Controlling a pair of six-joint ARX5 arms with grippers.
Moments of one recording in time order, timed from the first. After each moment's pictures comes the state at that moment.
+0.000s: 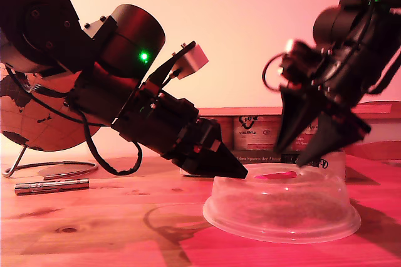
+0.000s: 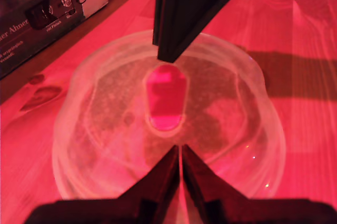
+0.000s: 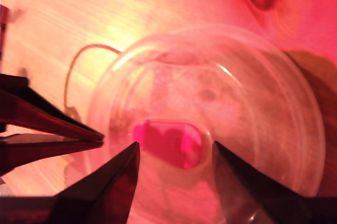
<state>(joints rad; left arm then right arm) -0.73 1.83 0.80 0.45 0.42 0.24 0.27 1.71 1.08 -0.58 -0.51 -0.08</state>
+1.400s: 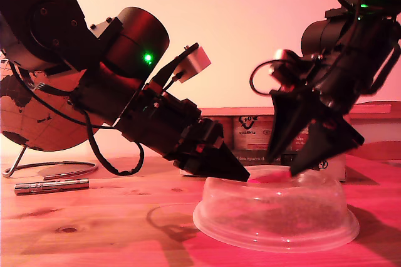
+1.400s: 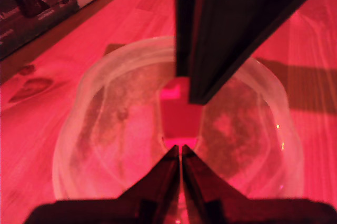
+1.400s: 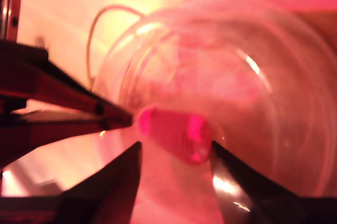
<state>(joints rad) -0.73 1.84 0.83 0.39 0.43 0.21 0.31 1.75 1.14 -0.73 -0.61 -0.08</state>
